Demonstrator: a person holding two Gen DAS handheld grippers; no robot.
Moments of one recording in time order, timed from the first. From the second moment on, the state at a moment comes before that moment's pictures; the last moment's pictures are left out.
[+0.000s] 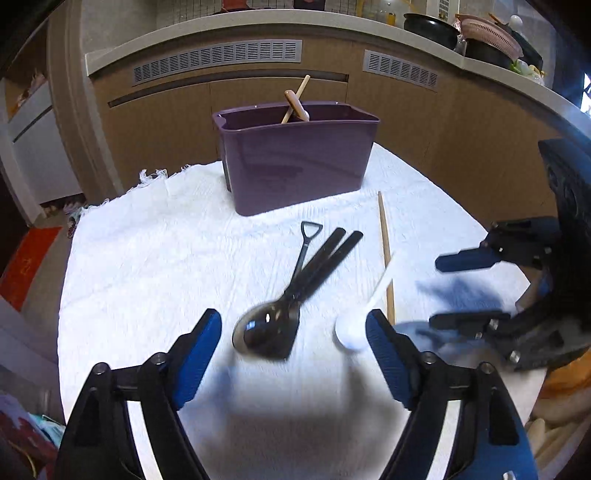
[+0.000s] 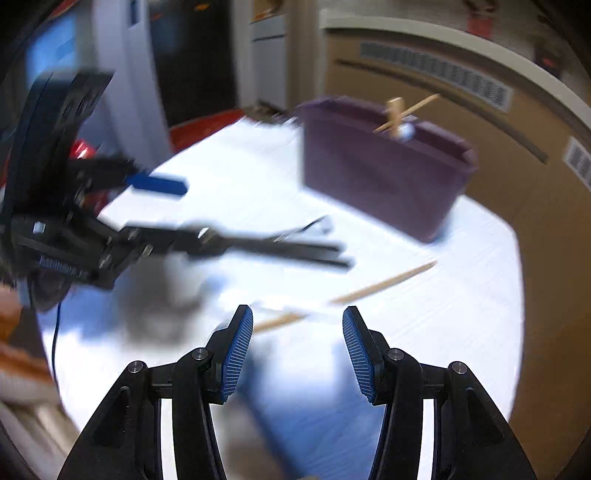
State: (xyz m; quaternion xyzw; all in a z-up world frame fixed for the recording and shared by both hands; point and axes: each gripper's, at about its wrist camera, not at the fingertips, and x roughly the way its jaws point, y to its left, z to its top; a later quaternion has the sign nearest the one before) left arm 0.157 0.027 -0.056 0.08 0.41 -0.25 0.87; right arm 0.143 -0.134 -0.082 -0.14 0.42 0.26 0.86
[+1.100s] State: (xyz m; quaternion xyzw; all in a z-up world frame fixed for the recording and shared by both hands) left arm 0.210 -0.058 -0.039 0.16 0.40 -0.31 0.85; right arm 0.163 -0.231 -0.106 -0.02 0.44 0.12 0.89
